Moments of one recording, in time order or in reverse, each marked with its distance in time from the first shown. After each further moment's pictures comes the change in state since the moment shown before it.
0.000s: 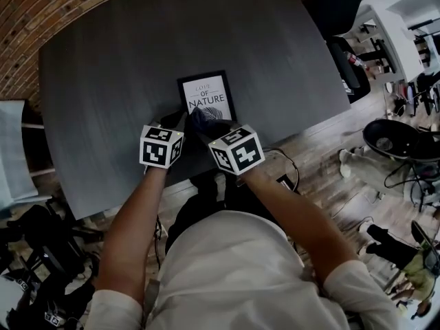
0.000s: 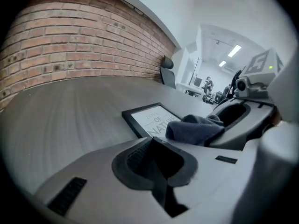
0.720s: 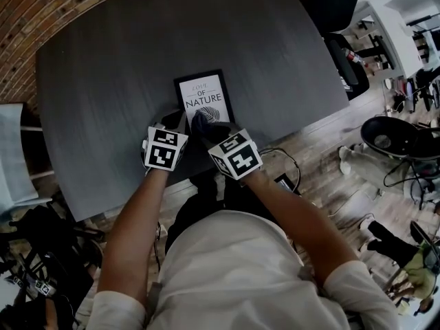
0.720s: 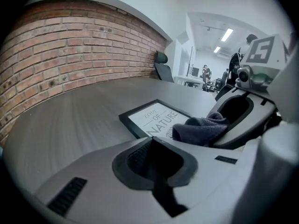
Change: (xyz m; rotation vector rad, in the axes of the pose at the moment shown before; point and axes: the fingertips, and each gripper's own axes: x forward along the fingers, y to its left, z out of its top) left arm 0.007 -0.003 0.001 0.160 0.036 0.062; right arm 0.000 -0.010 -0.018 -0.102 0.035 -0.044
